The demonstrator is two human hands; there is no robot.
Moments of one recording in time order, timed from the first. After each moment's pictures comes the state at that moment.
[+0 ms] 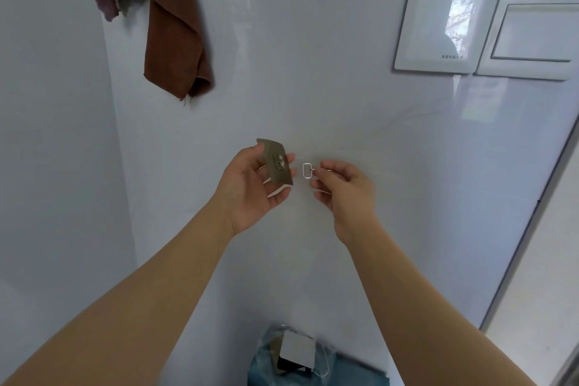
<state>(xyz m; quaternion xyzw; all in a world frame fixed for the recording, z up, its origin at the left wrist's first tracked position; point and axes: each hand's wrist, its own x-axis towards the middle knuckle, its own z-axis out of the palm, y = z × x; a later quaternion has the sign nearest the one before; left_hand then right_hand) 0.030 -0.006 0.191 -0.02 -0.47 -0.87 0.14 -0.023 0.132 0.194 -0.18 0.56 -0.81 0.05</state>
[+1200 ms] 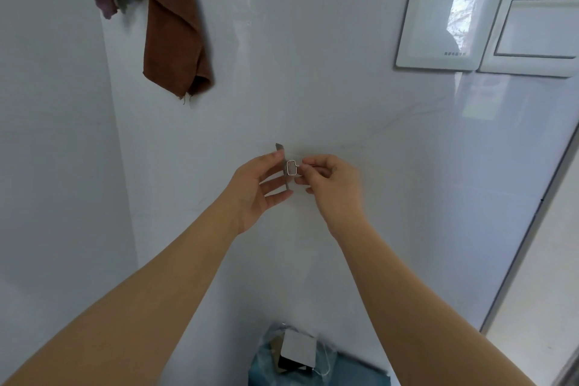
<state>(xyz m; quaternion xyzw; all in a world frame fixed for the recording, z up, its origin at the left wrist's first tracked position) 0.020 -0.003 0.187 0.02 -0.54 -0.82 0.20 -0.022 0.117 0.194 -0.29 0.66 -0.69 -0.04</state>
